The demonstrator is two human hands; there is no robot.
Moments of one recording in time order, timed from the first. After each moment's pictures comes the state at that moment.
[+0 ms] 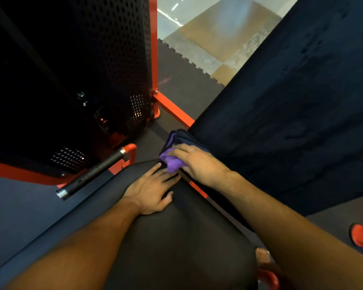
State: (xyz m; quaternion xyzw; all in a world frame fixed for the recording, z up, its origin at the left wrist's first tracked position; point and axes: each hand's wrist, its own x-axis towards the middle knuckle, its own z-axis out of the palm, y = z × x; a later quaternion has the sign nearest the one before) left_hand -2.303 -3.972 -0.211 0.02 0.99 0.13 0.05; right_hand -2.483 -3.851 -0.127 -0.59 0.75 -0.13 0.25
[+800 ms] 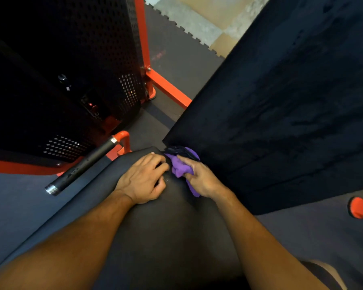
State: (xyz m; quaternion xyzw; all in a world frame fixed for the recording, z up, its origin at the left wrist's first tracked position) left_hand -2.304 -3.979 -0.221 0.00 0.98 0.21 -0.04; right_hand -2.449 -3.802 -0.191 -0.27 0.80 -0.30 0.44
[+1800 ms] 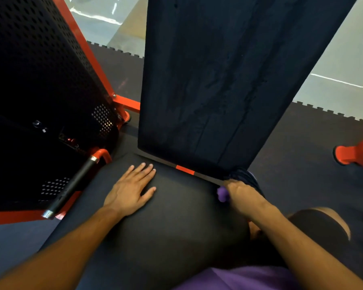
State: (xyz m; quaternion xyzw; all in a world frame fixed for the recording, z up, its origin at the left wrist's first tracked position) left_hand -2.277 -3.953 -0.207 0.04 0.99 0.14 0.08; right_hand -2.394 -3.612 -0.128 -0.15 0.89 -0.11 0.40
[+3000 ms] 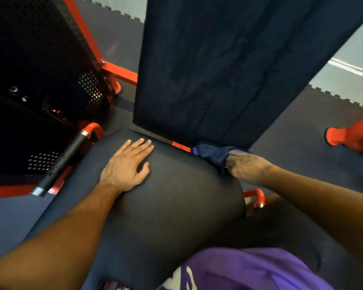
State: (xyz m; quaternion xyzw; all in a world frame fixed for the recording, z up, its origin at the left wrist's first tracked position) left_hand -2.281 -3.956 -0.214 0.05 0.98 0.18 0.03; right_hand -2.442 -3.590 -0.166 -0.62 0.68 0.32 0.20
